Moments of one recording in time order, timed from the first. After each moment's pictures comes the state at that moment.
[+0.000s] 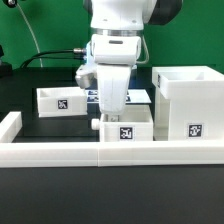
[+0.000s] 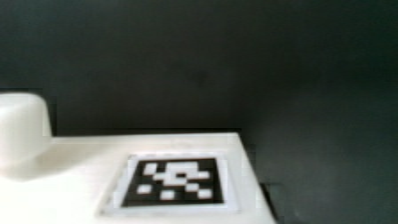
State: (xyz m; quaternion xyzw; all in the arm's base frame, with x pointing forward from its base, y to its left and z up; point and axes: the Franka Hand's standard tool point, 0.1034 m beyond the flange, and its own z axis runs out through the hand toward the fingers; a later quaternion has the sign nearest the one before) arm 0.531 -0.019 0.017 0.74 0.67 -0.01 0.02
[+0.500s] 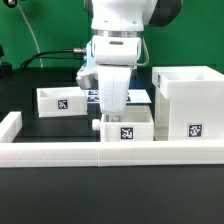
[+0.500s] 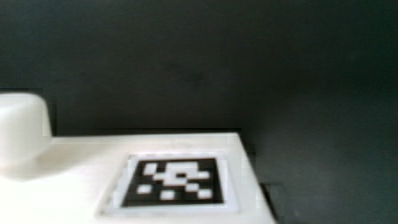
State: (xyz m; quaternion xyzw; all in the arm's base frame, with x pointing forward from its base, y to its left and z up) arm 0.528 -0.017 0.015 0.73 0.68 -0.01 0.02
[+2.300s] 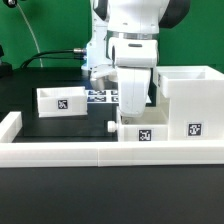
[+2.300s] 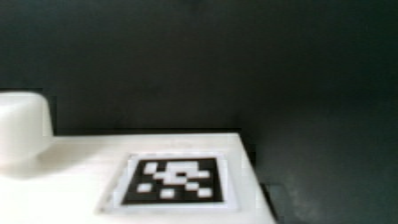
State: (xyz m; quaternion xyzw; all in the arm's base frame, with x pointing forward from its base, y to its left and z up) arm 0.529 0.003 0.012 0.72 0.69 -0.02 0.03
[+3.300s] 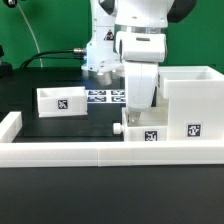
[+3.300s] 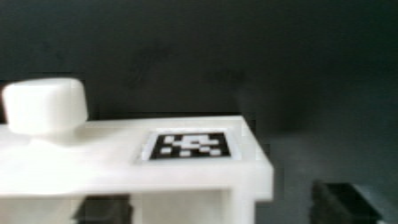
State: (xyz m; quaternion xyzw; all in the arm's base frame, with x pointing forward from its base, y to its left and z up) arm 0.534 0.013 0.026 0.73 0.69 -0.02 0.03
